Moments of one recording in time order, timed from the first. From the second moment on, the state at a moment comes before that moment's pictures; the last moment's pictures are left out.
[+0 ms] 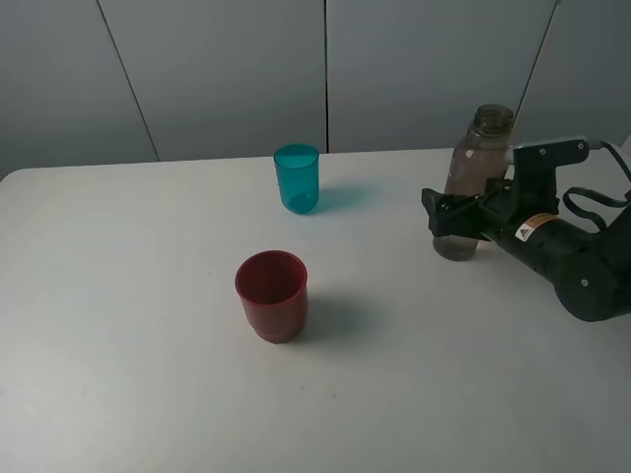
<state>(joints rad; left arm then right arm) 0.07 0.00 -0.51 0.09 1.08 0.00 0.22 2.04 -0.46 -0.04 -1.17 0.06</state>
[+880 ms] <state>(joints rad) 0.07 0.00 -0.51 0.09 1.08 0.01 0.22 2.05 -0.48 -0.01 -1.18 0.06</state>
